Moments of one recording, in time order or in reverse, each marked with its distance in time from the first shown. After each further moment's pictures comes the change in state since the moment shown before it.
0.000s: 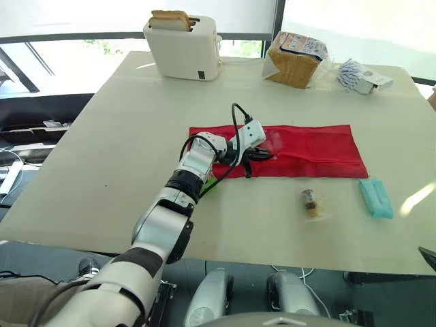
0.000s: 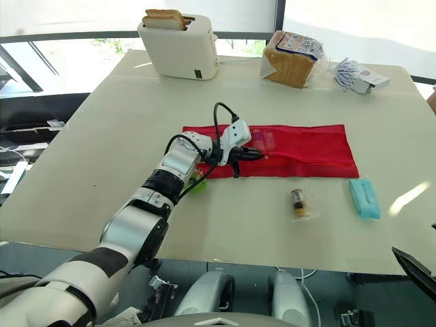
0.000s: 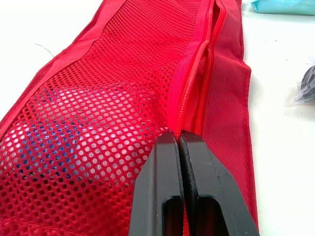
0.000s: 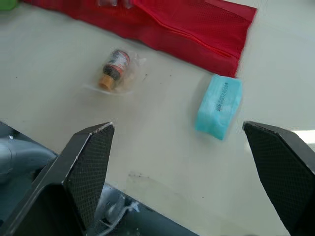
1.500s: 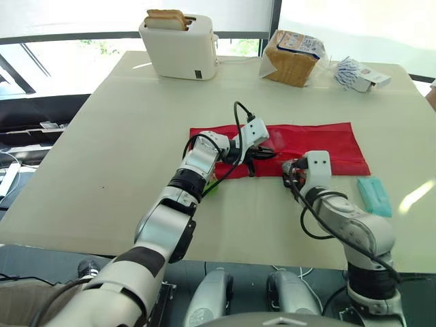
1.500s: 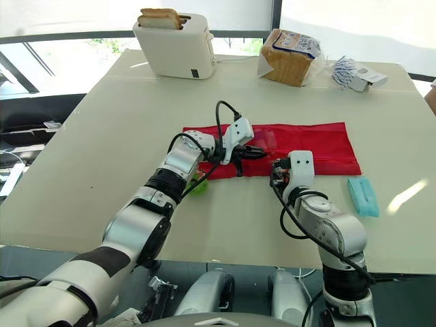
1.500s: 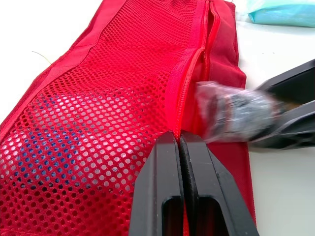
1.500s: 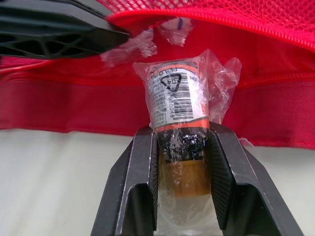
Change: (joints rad) left arm -0.010 -0.013 0.011 -0.006 -0.006 0.024 0.002; right arm -1.168 0.516 1.200 0.582 -0.545 0.285 -0.976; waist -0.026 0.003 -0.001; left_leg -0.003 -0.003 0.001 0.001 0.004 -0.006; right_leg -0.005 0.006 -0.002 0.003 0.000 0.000
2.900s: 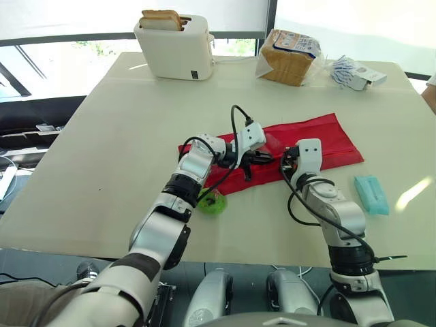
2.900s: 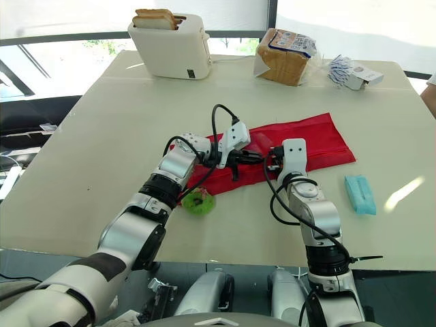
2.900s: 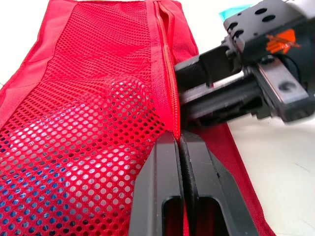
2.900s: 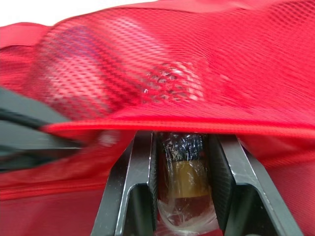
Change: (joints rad) left arm 0.074 0.026 -0.016 -0.138 -0.013 0.036 -0.069; right arm -0.079 0.064 0.002 0.205 -0.258 -0.219 0.107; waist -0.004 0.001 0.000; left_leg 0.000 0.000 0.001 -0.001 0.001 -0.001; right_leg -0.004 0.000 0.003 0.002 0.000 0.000
